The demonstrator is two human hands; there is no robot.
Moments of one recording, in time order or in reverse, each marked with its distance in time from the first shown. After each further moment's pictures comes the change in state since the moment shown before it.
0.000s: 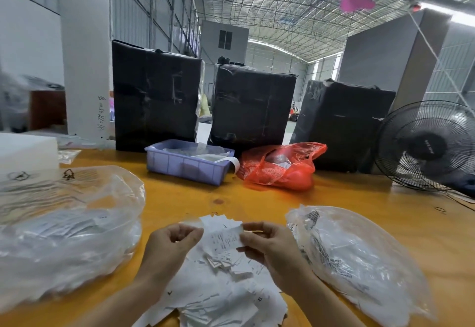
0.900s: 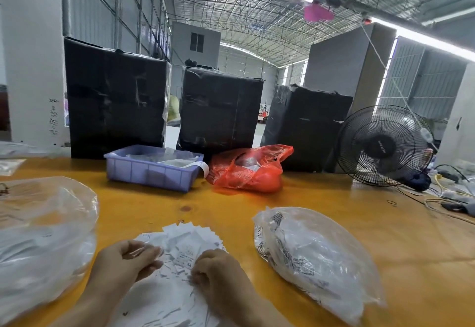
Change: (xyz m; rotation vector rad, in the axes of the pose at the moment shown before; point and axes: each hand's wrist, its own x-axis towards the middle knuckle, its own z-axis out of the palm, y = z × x) left_hand 0.018 -0.019 -0.005 -0.177 0.005 -0.220; right_hand 0.010 0.043 0.002 -1.202 -0.161 -0.570
